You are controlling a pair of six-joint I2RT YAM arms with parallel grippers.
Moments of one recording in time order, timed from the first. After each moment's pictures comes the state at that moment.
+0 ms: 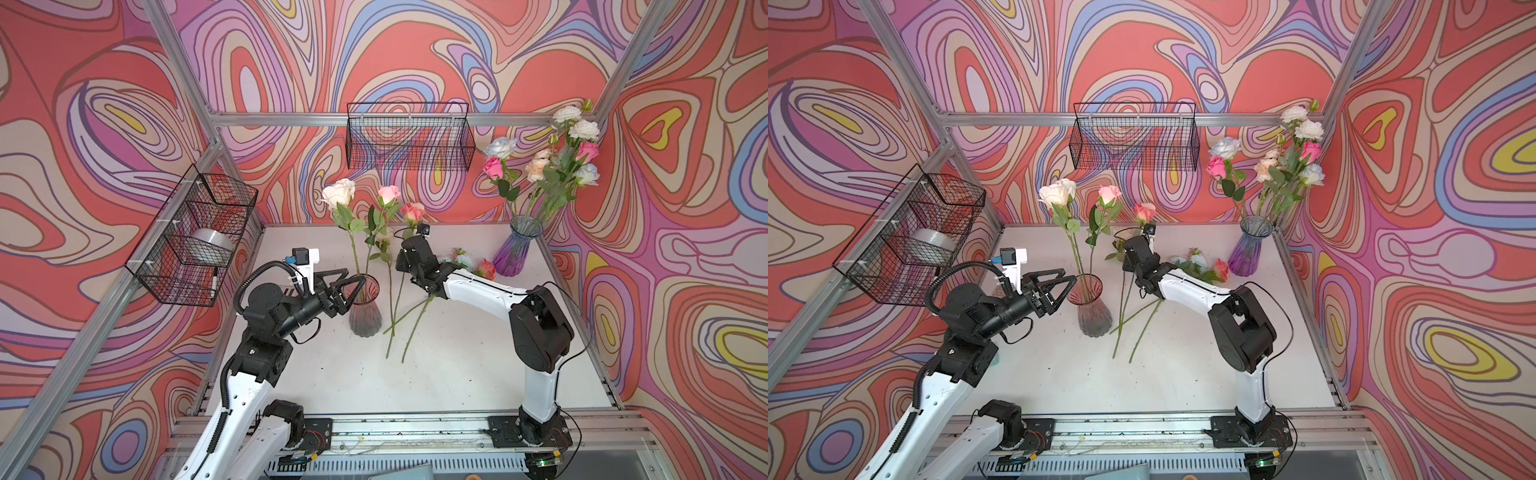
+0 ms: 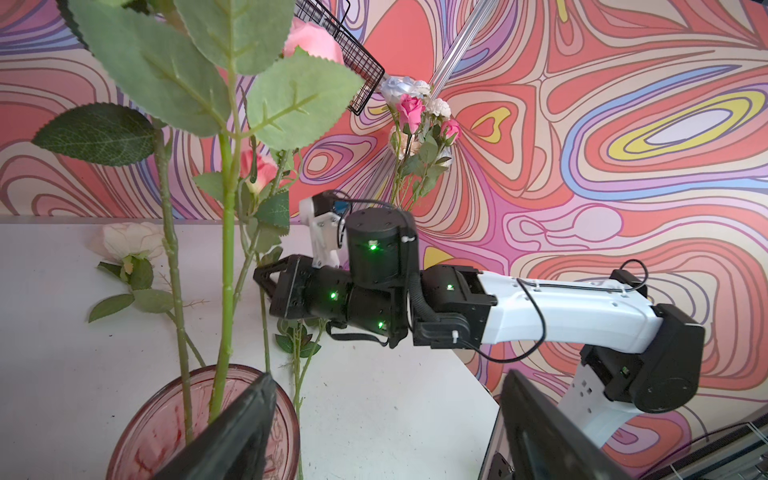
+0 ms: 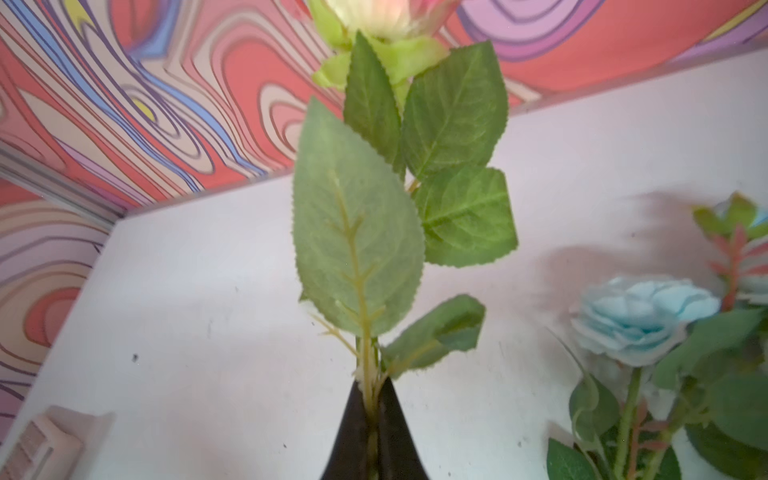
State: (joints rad) left arm -0.23 0.74 0.73 0.03 0.64 -0.60; right arm 0.66 1.91 1.45 -0.04 0.40 0.62
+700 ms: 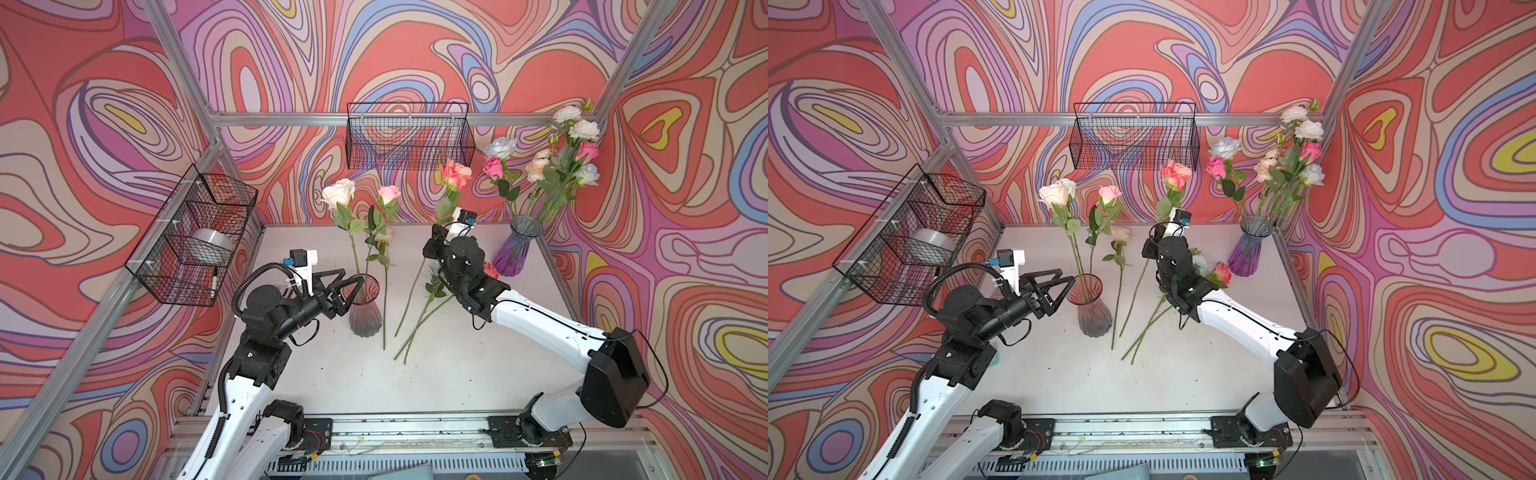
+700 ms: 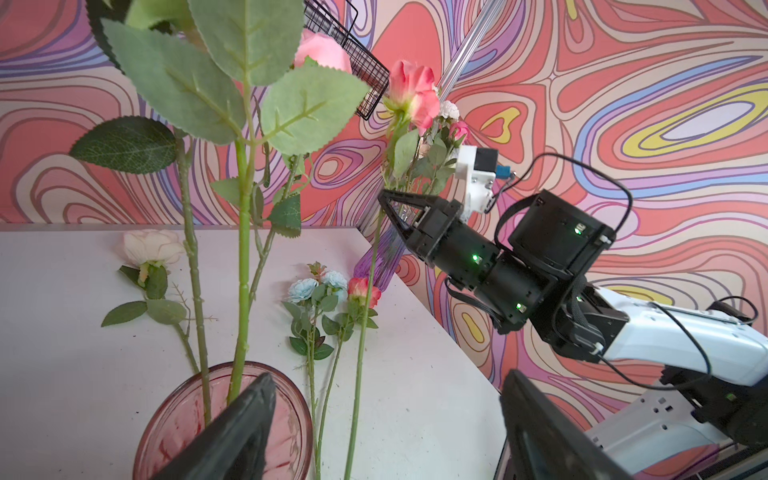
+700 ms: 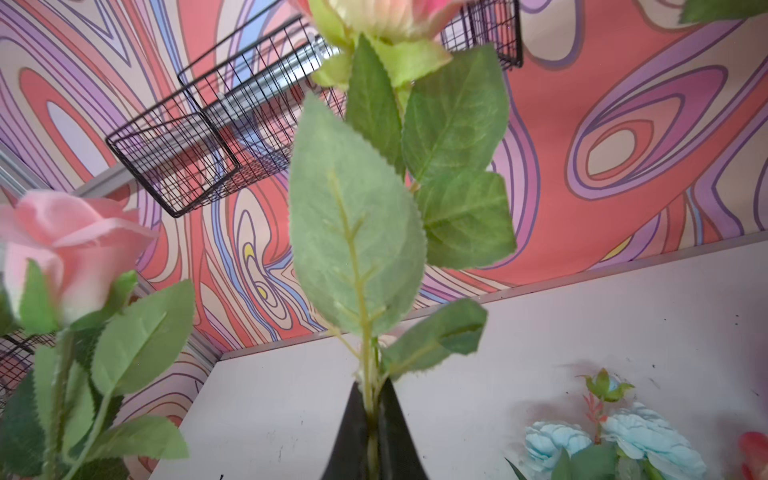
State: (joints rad) left arm -0.23 0.71 0.73 0.00 0.59 -0.56; right arm 0.66 1.45 1.10 0.30 0.50 0.46
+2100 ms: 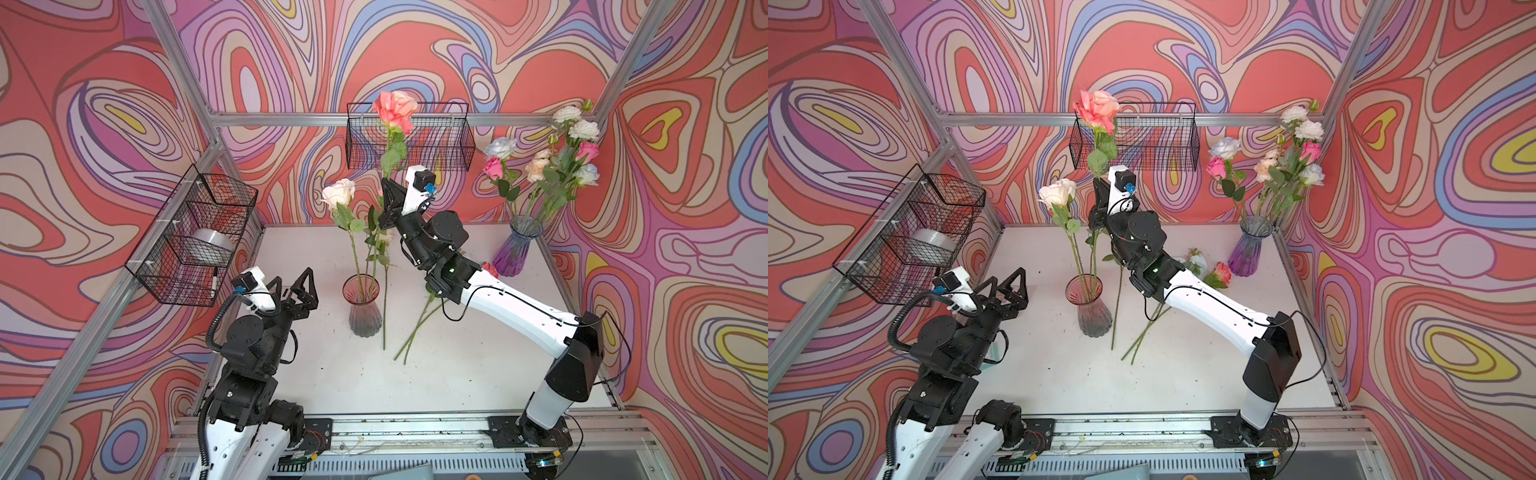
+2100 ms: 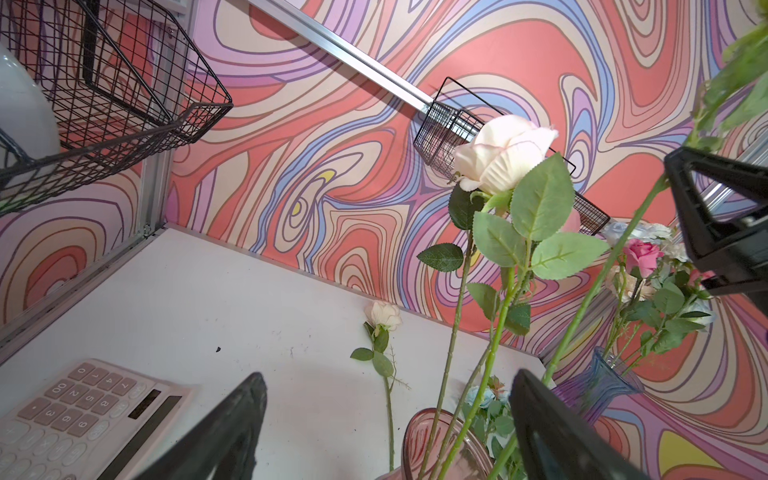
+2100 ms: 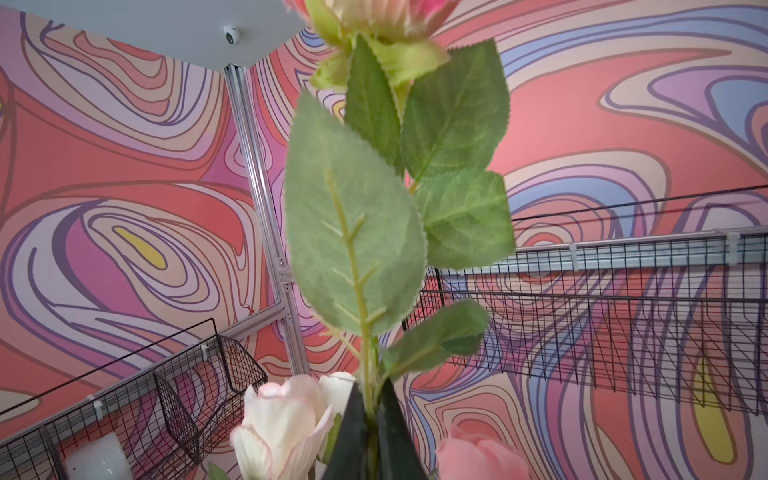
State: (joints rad) left arm -0.23 0.47 0.71 -0.21 -0.14 -0.50; right arm 0.84 1.72 1.63 0.47 0.33 0.09
